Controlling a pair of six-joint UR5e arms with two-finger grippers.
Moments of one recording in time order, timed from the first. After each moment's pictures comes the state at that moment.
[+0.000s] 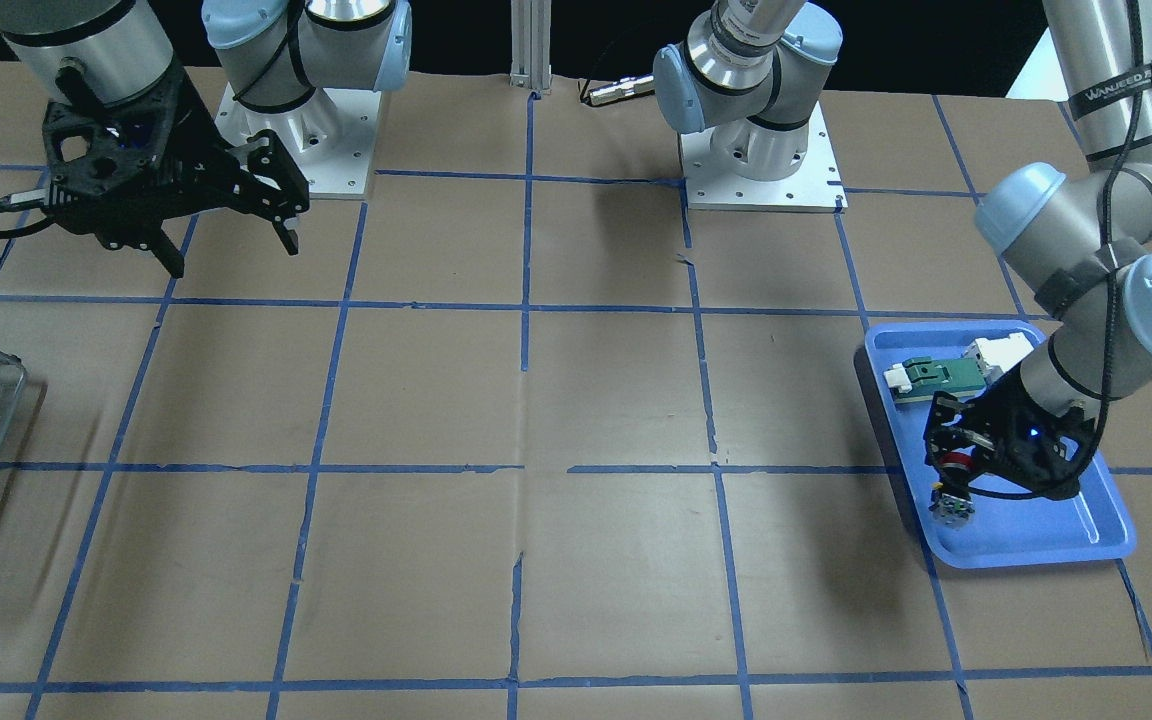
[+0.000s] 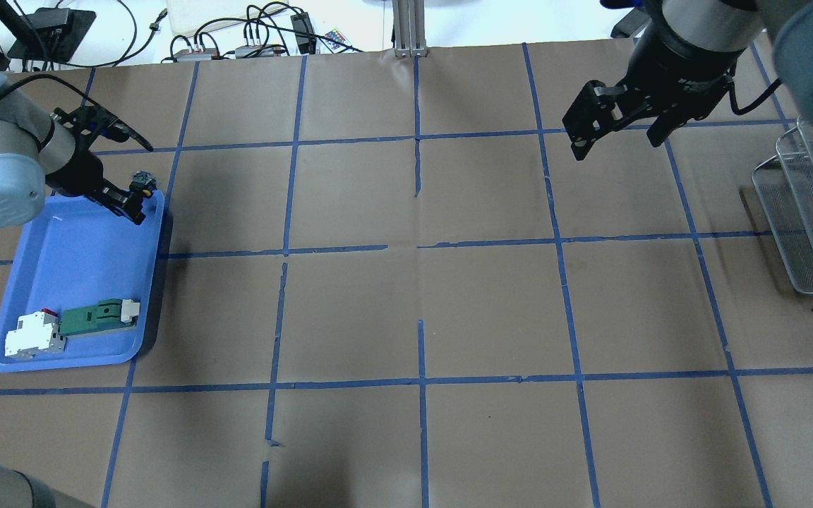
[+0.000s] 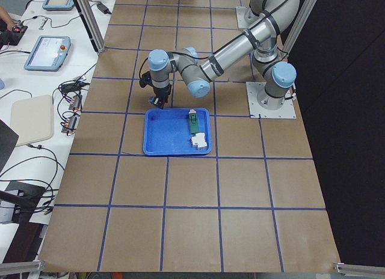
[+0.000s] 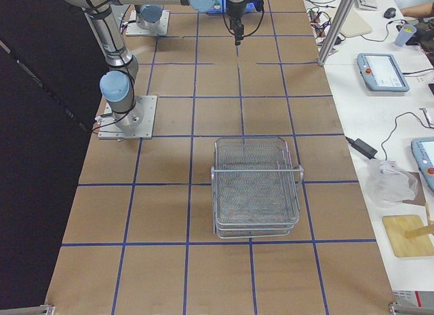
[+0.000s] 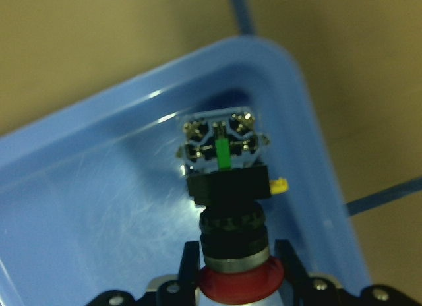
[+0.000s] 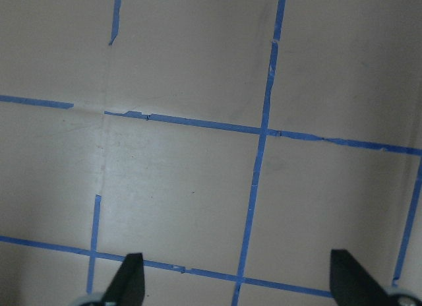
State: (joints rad) left arm -1.21 -1.89 -1.76 -1.07 1.53 0.92; right arm 1.52 -1.59 1.57 -1.60 -1.47 -0.34
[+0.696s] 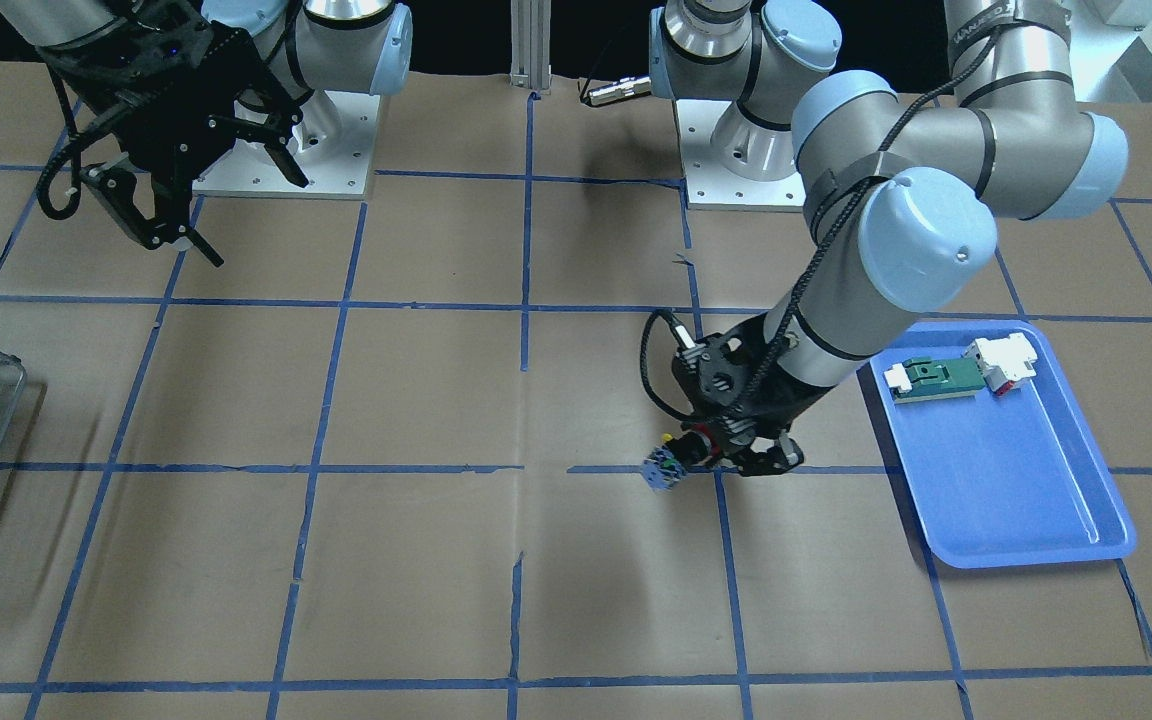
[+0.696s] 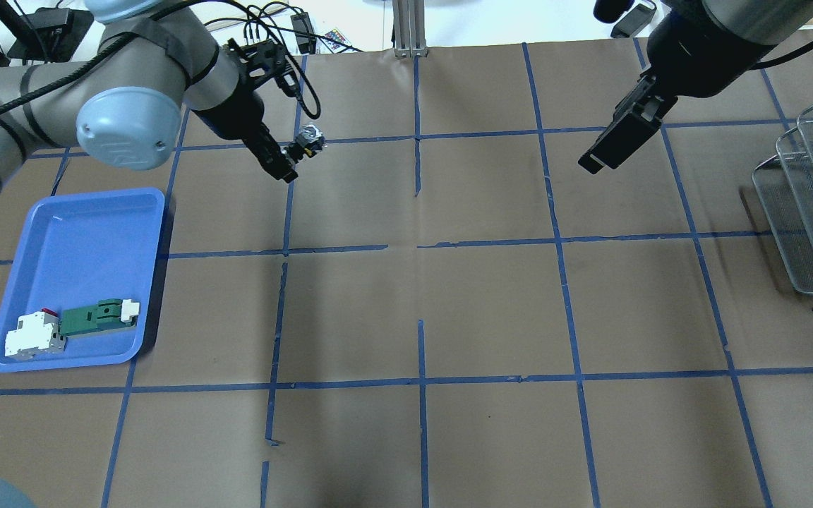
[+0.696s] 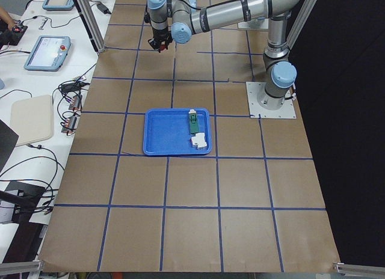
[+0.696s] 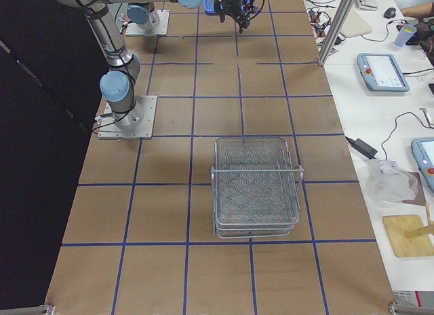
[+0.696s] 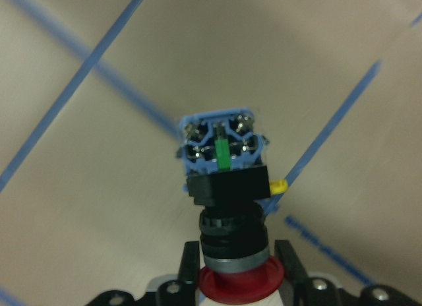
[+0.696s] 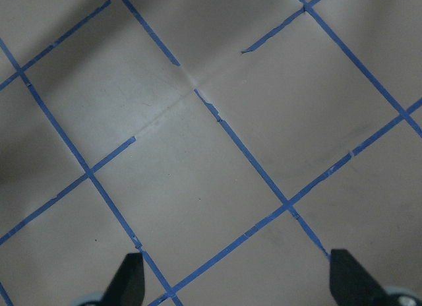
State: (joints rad) left arm -1.60 -1.86 -1.60 -1.22 1.31 1.09; right arm 1.49 -1.65 1.58 -1.55 -1.29 -1.02
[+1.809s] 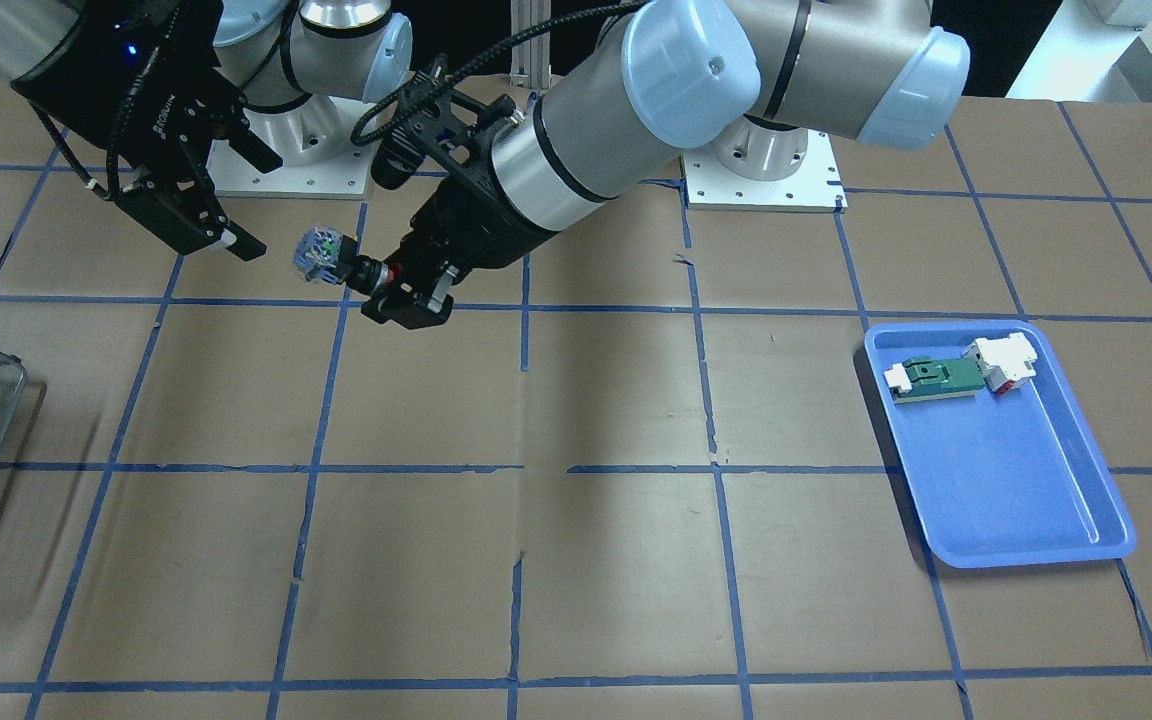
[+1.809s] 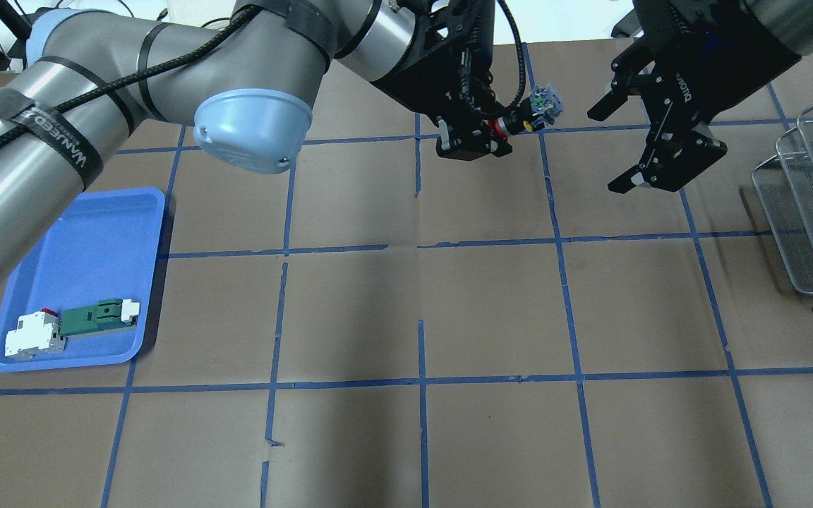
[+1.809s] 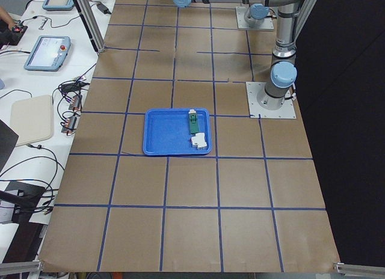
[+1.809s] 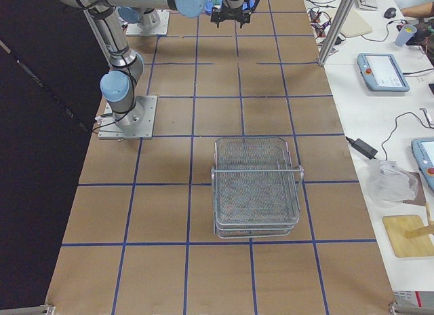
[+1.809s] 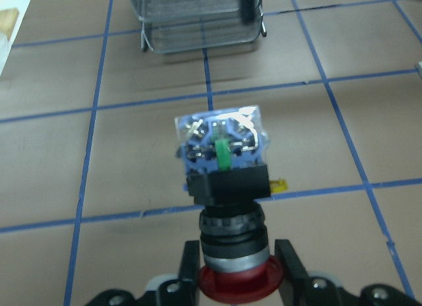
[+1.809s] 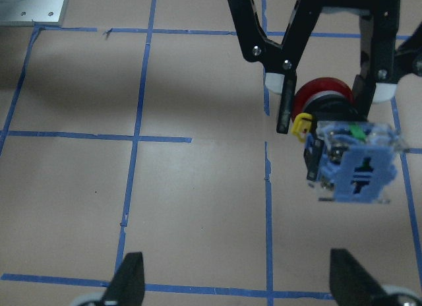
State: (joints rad) left arm -1.88 -1.85 -1.47 -1.15 0.86 1.35; right arm 1.38 -1.64 1.57 -1.38 -1.09 -1.86
